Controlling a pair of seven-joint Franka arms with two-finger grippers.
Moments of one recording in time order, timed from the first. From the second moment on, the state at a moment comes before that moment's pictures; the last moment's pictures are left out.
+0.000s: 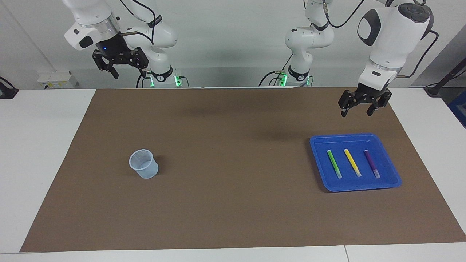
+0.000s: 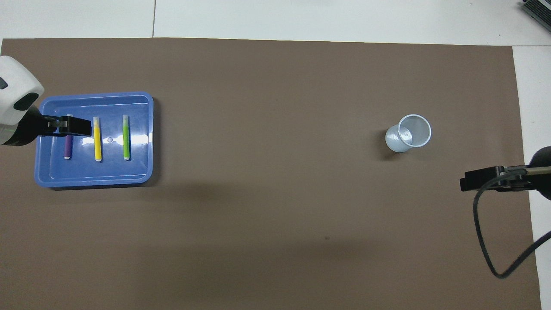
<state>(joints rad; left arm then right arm) 0.03 -0.06 -0.10 -1.82 0.01 1.89 -0.01 0.04 -0.19 0.01 -1.71 0.07 1.45 0.08</state>
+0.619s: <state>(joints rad) 0.06 0.09 -0.09 -1.85 0.01 2.06 0.02 0.03 -0.19 0.01 -1.71 0.07 1.45 0.05</state>
